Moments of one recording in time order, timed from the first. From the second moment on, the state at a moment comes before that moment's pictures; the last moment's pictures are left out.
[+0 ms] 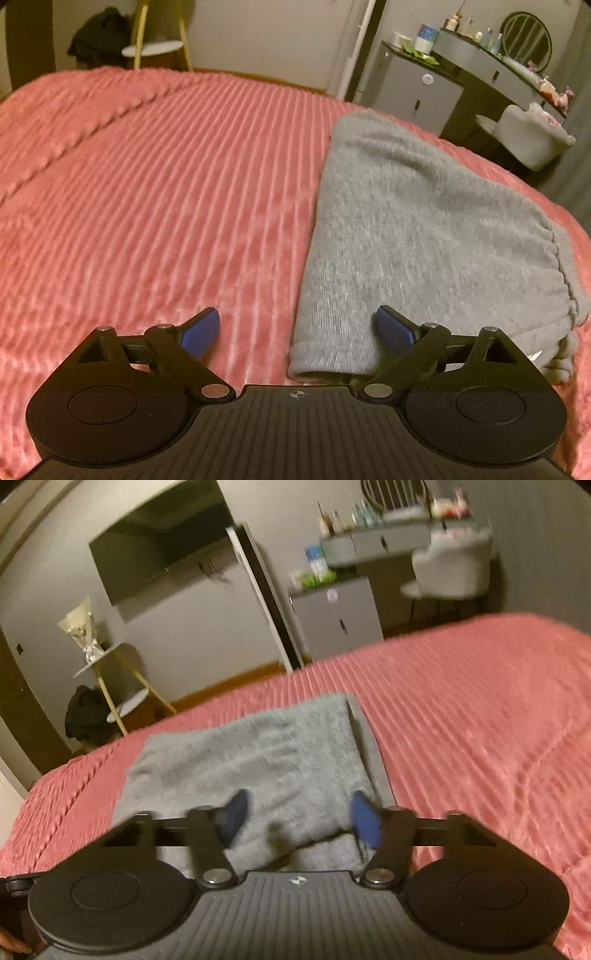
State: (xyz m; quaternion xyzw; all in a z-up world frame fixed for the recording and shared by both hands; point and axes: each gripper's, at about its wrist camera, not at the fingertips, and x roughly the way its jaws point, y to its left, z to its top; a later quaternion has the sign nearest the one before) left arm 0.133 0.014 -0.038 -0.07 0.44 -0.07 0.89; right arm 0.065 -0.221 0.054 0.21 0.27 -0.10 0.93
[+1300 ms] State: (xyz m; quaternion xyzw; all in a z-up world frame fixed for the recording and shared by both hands) left arm -0.039 -0.023 0.046 0.07 0.33 -0.03 0.94; right arm -0.056 -0.109 0.112 0.09 0.24 -0.12 0.96
